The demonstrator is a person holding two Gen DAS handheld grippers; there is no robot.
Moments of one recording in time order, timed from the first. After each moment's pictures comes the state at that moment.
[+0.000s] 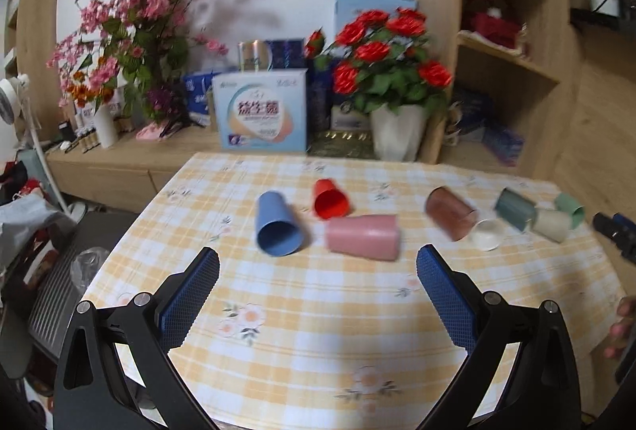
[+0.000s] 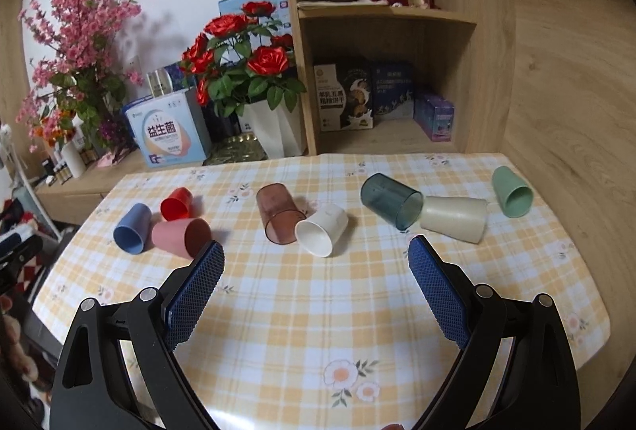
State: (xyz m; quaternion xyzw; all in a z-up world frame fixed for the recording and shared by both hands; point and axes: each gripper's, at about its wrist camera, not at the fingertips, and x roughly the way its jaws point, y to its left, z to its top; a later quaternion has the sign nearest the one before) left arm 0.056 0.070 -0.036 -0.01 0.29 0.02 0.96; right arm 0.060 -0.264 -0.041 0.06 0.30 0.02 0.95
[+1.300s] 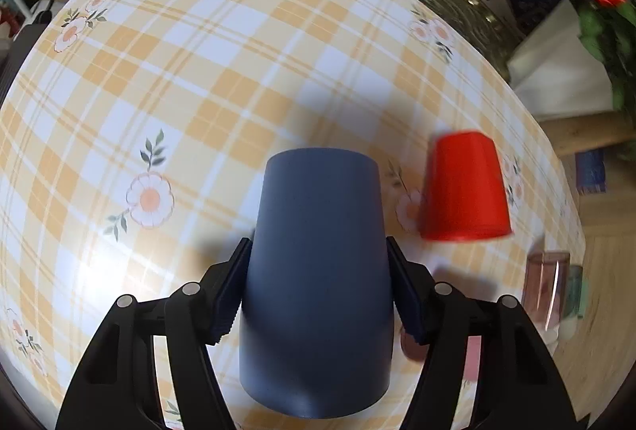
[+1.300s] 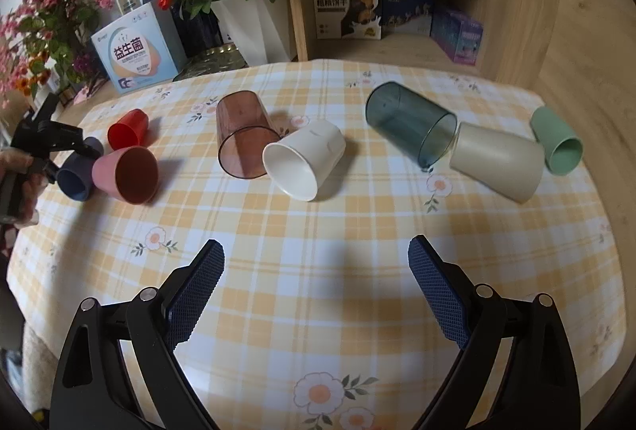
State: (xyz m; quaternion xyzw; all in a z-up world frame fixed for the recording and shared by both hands) left arm 0.356 0.185 -0.197 -0.22 0.62 0.03 0.75; right arm 0.152 -0.270 -0.132 0.03 0.43 0.02 0.90
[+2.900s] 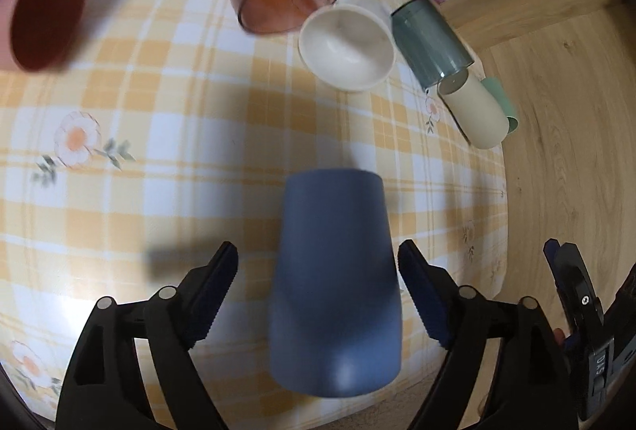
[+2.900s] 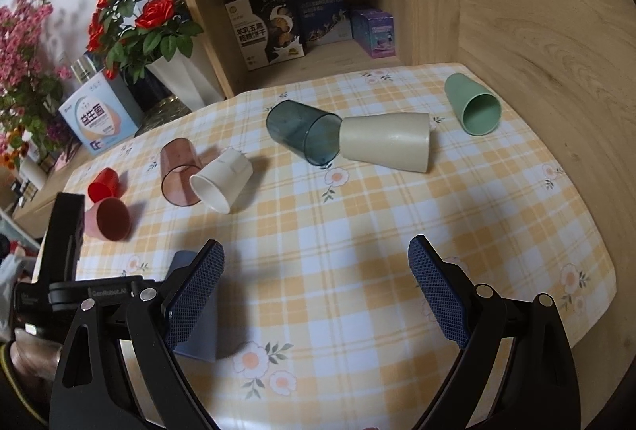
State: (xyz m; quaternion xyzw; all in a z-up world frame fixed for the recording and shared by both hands) left arm 0.213 -0.139 -0.200 -0.18 0.62 -0.21 0.73; right arm 0.100 -0.367 -0.110 0.13 0.41 -0.05 0.90
